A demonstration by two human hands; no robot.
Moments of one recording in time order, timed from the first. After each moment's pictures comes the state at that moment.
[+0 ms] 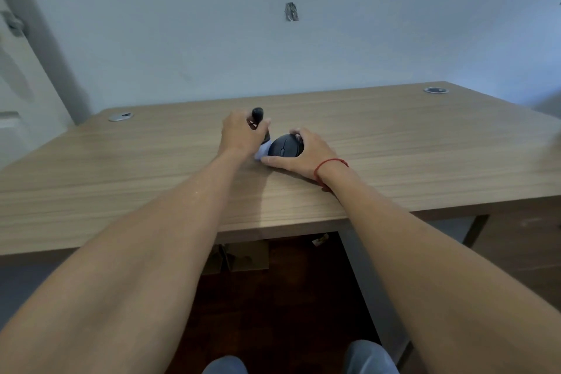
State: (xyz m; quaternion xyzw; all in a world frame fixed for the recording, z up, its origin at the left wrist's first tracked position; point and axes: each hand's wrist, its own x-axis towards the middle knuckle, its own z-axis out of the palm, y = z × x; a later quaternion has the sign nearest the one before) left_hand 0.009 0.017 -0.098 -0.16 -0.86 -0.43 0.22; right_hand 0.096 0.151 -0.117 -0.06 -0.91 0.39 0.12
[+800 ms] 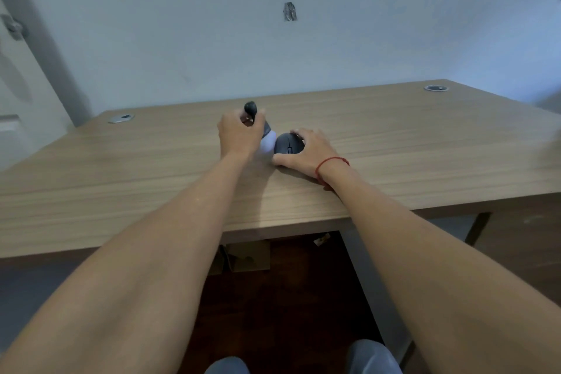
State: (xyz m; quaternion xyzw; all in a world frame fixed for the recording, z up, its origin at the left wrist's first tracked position) left_hand 0.018 0.022 -0.095 -0.11 -0.80 -0.53 0.25; right_hand 0.088 0.155 -0.117 -0.06 -0.92 0.38 0.13
